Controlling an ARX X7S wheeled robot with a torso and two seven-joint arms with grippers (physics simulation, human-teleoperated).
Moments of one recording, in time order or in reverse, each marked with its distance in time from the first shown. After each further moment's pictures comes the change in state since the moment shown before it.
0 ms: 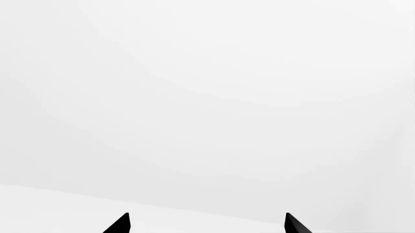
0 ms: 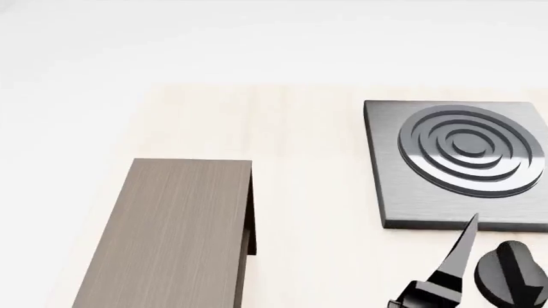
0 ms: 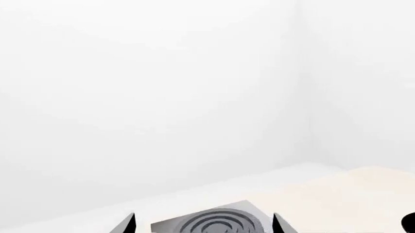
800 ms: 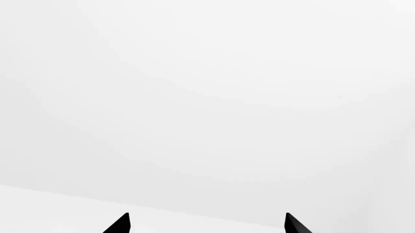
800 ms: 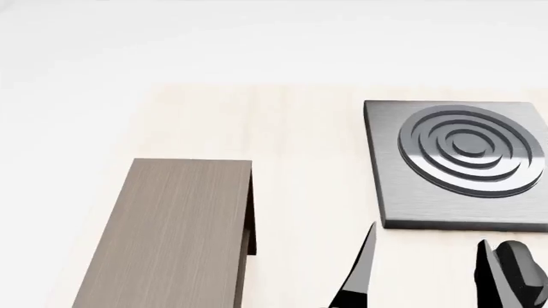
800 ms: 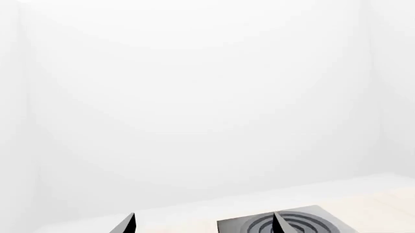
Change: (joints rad) left arm 0.007 0.013 -0.020 0.010 -0.002 0.004 0.007; right arm -0.034 -0.082 -0.211 0.107 -0.150 -0.224 -0.166
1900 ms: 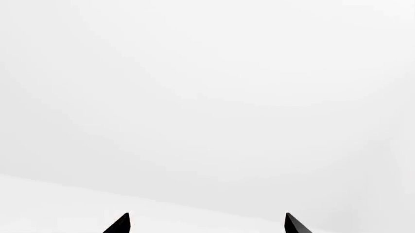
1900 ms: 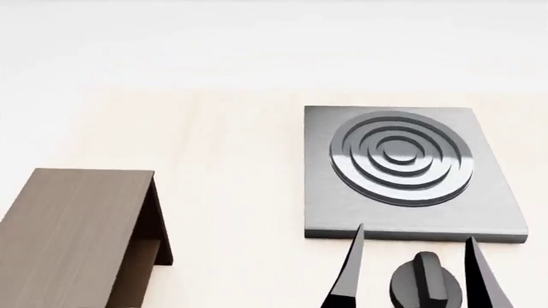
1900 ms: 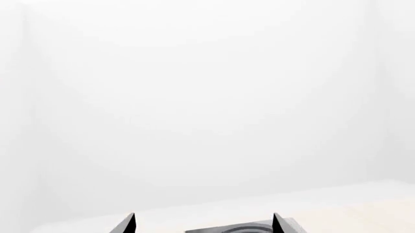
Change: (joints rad) left arm -0.009 0.012 -0.012 0.008 0.002 -0.016 0.013; right arm -0.009 -0.033 0.007 -0.006 -0.034 0.008 -0.069
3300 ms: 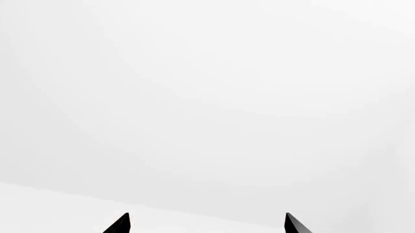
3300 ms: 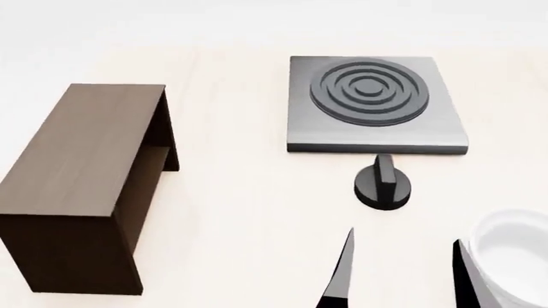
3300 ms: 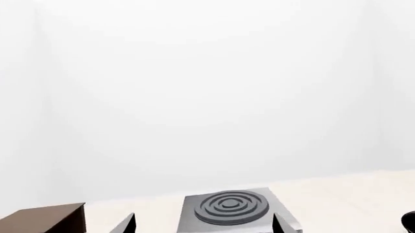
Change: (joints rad) left arm -0.013 0.027 -0.032 0.031 0.025 -0.032 0.023; right arm -0.005 -0.078 0.039 0.011 -0.034 0.047 -0.101
